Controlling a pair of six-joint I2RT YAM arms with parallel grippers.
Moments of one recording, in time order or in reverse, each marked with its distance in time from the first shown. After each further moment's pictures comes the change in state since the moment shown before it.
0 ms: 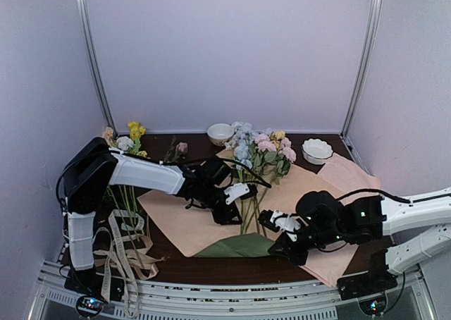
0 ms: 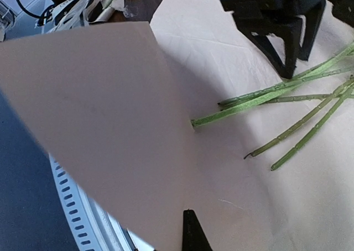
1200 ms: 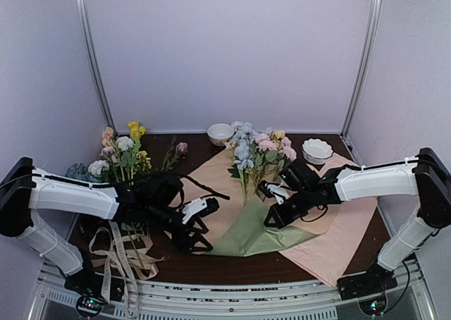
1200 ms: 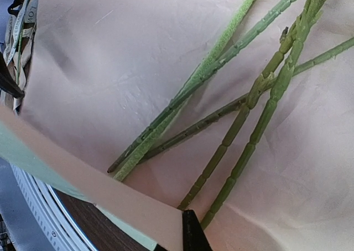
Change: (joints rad) left arm -0.019 -0.606 -0.641 0.158 0.192 -0.189; right arm -0.438 0.444 0.216 0.018 -0.232 0.102
